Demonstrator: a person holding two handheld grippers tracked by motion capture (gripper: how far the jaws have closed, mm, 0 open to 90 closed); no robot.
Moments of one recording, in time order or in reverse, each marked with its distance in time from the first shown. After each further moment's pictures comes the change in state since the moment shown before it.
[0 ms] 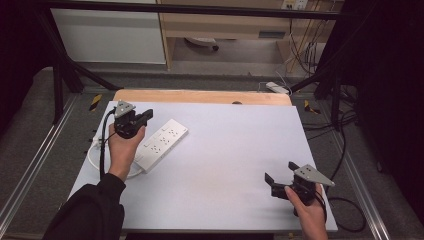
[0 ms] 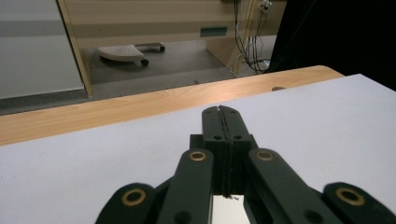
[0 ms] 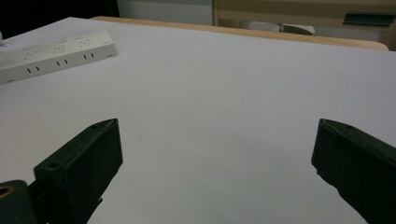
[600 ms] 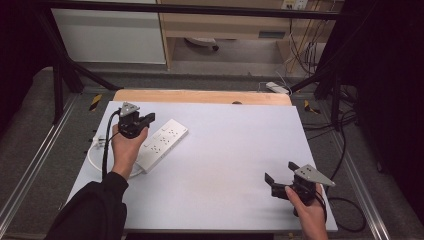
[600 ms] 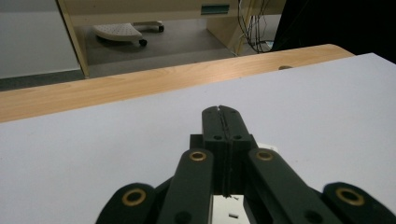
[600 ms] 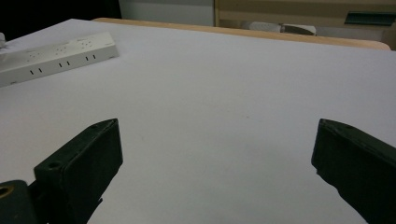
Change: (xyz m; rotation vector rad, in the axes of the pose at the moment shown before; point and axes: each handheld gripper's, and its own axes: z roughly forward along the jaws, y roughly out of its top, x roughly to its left) left arm 0.006 -0.011 0.016 0.078 0.000 -0.010; right arm 0.000 0.000 0.000 -0.002 0.003 0.004
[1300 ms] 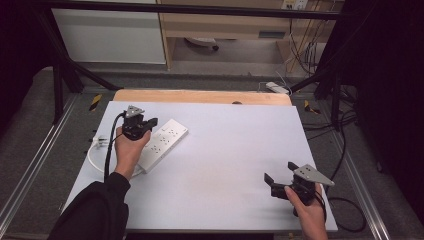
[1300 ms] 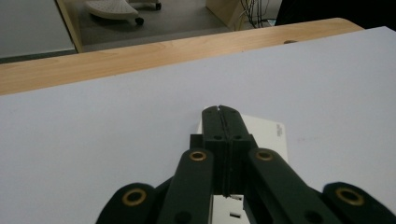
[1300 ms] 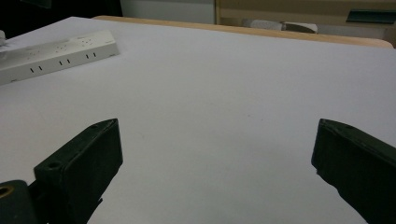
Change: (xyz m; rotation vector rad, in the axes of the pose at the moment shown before) left arm 0.000 -0.011 0.014 0.093 -0.002 0.006; right arm 0.000 0.000 0.001 0.008 0.004 0.000
